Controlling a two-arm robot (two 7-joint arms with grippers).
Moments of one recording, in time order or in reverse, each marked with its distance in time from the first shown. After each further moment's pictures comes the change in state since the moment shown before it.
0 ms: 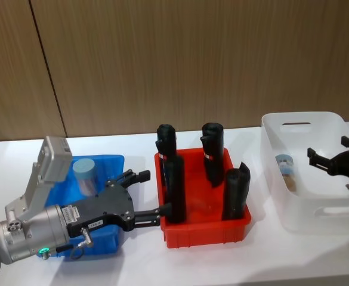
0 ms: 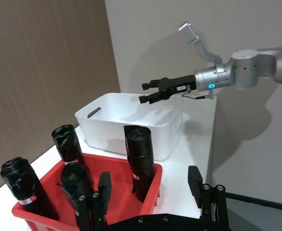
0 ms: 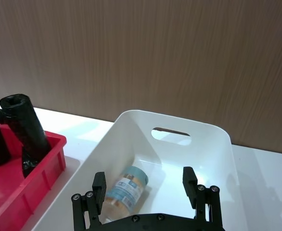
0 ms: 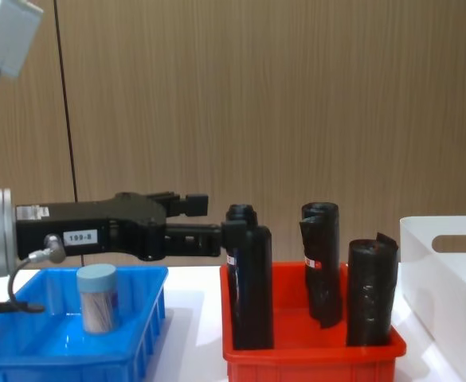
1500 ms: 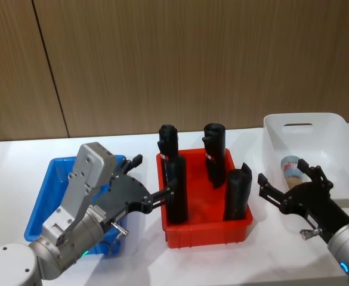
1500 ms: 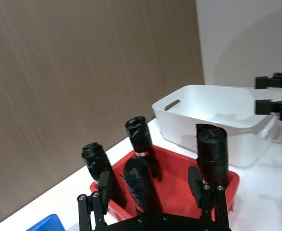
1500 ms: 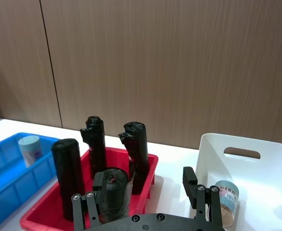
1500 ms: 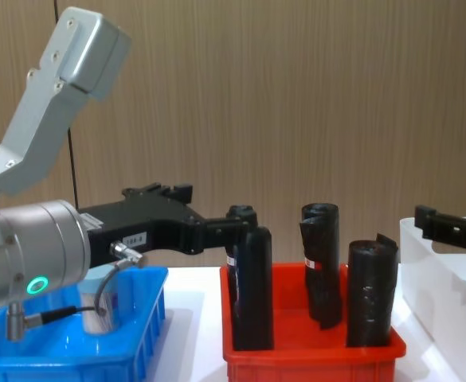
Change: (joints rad) left arm 0.100 -0.052 0.084 -0.152 0.153 -0.007 0.581; right arm -0.400 -0.098 -0.042 -0.554 -0.049 -0.033 -0.202
